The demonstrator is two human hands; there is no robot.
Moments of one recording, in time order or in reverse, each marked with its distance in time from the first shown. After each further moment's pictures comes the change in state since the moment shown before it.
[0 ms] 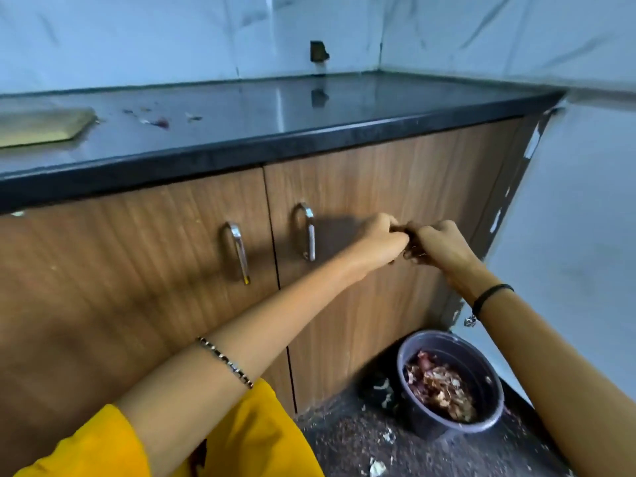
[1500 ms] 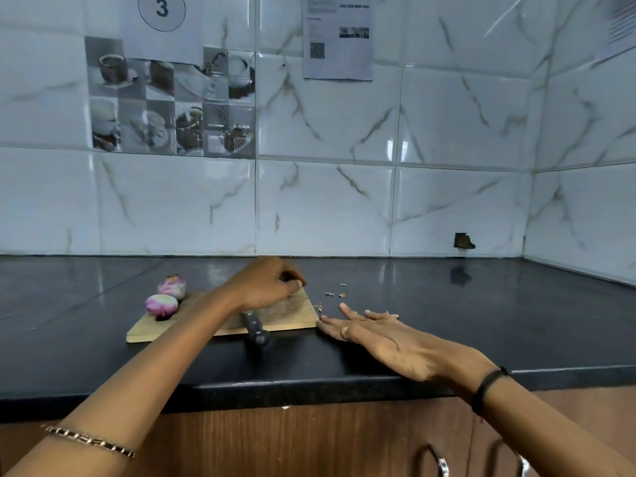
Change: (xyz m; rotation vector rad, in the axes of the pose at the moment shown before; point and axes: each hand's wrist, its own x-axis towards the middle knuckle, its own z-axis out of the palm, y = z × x) left_hand -0.094 -0.005 -0.454 0.773 0.456 0.062; right_hand -0.042 -0.250 0.249 -0.918 -0.924 -0.886
